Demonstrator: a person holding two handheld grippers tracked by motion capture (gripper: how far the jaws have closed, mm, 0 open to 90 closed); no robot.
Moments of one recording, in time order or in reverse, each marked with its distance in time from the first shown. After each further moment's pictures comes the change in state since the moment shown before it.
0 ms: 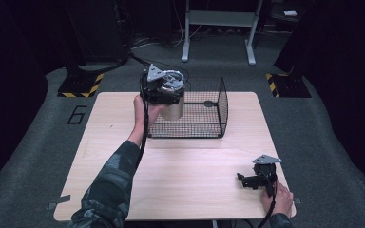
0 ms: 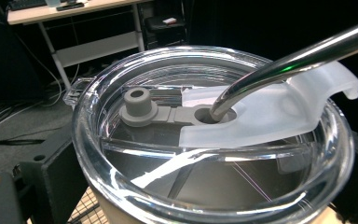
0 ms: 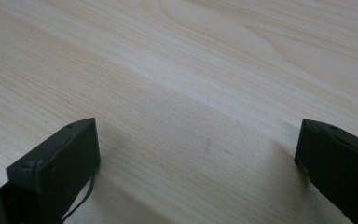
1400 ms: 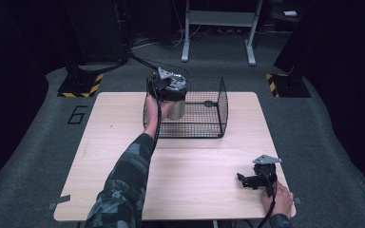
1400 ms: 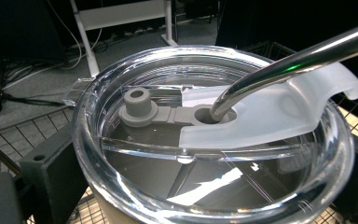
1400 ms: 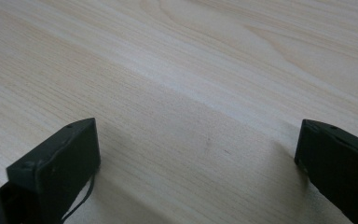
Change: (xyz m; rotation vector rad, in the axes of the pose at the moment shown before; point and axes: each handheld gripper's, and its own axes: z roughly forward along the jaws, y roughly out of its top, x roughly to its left) left arm 0.021 -0.035 0.080 0.095 0.111 -0.093; right arm 0.000 0.000 0.000 -0.002 -0.001 -0.002
